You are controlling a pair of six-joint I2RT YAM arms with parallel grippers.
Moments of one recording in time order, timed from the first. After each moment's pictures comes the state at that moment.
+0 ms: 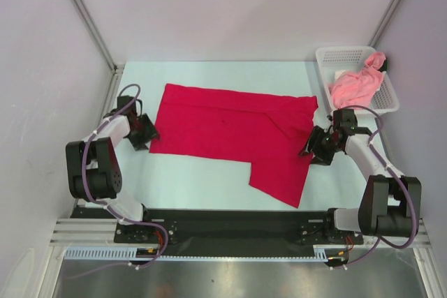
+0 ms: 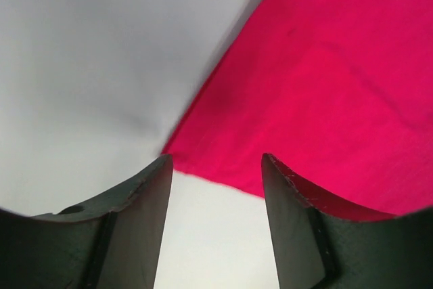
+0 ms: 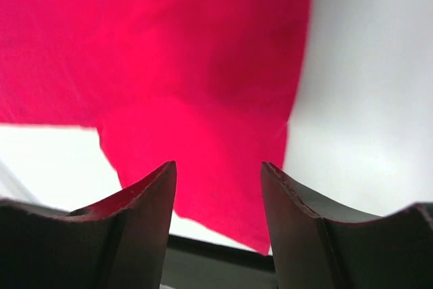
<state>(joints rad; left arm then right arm) 0.14 1.64 1.04 -0.56 0.08 -0.45 -0.07 1.34 0.83 -0.68 -0.34 0.41</state>
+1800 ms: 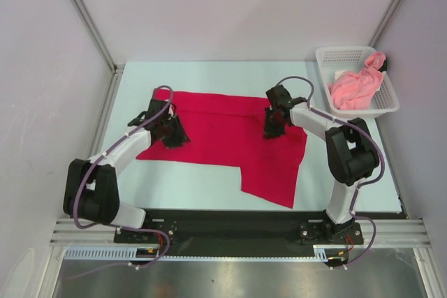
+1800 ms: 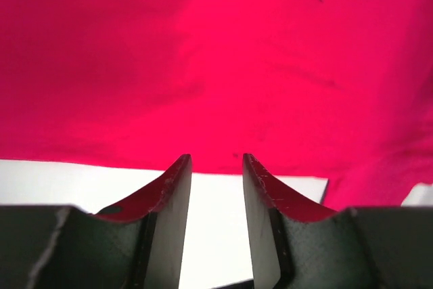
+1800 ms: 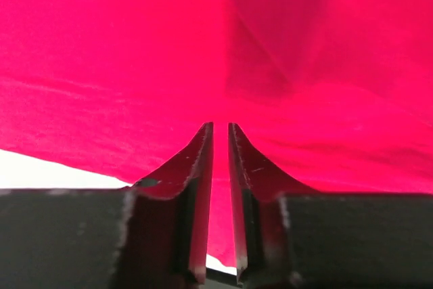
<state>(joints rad) -0.21 1.41 0.90 -0.49 0.13 -0.60 0.41 1.84 1.29 -0.57 -0.08 0.52</state>
